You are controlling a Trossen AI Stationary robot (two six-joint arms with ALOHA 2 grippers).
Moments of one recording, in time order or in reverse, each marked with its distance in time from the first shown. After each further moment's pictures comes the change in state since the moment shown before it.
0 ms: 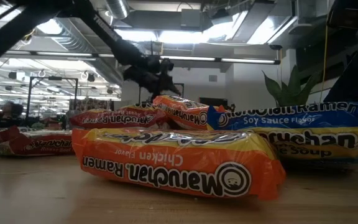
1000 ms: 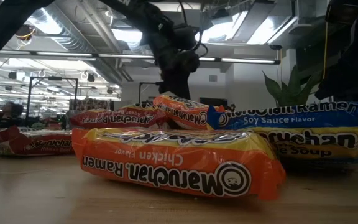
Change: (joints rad) left arm -0.435 -0.071 0.059 -0.337 -0.647 0.380; right arm 0.000 0.000 0.000 0.004 0.079 -0.019
